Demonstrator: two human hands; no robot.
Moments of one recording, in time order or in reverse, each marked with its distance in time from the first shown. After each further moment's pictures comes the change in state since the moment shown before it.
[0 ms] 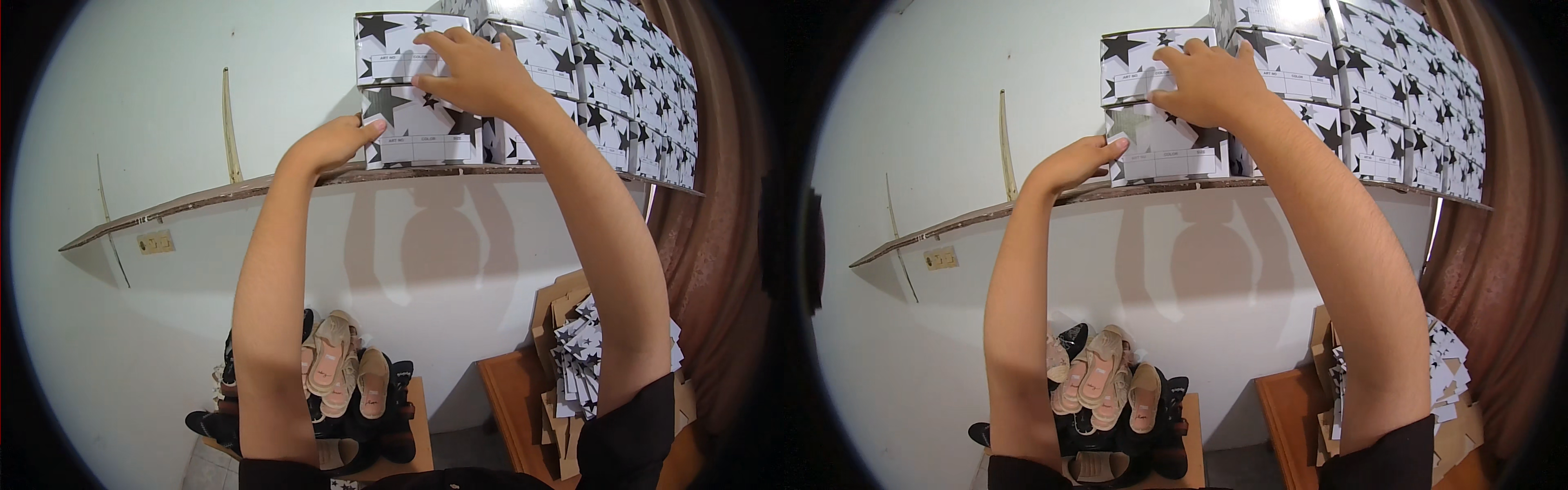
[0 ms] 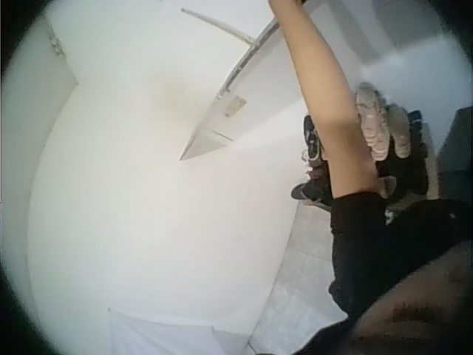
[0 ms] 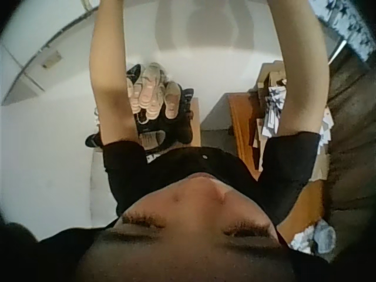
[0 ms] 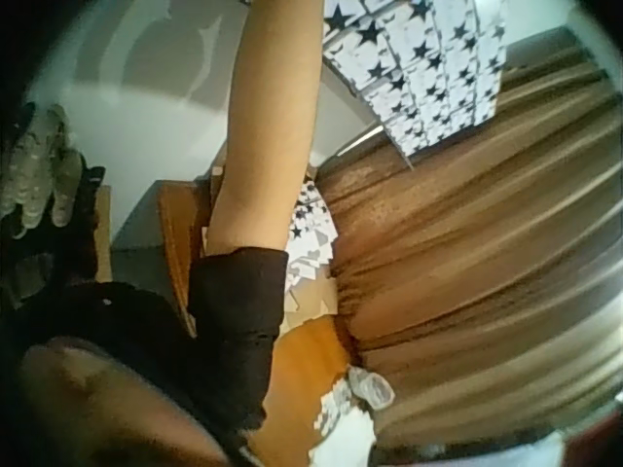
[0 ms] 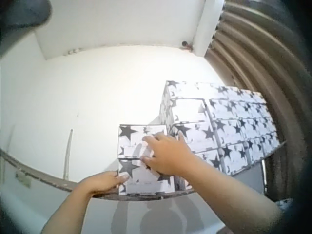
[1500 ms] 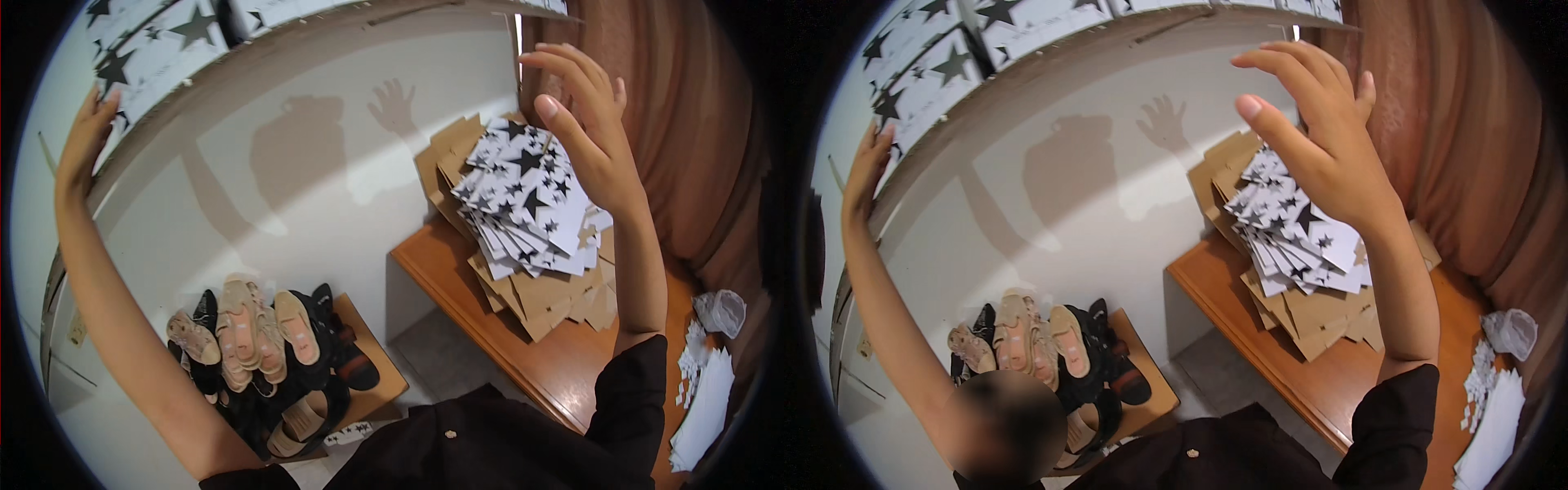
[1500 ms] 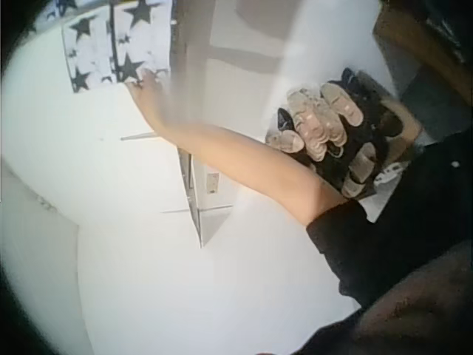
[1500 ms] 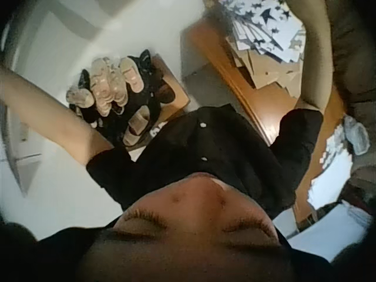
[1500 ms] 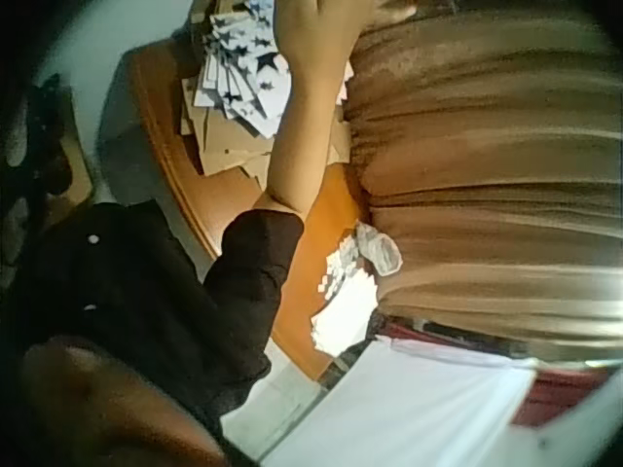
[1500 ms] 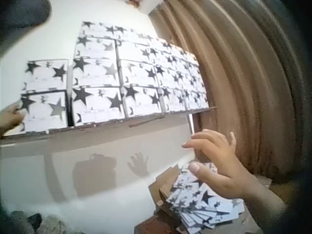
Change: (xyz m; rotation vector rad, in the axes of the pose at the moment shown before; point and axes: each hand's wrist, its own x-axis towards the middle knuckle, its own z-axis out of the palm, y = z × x) left_hand 0.028 -0.046 0.001 -0.038 0.397 0.199; right_hand -0.290 0.063 -0.150 -0.002 -0.168 0.397
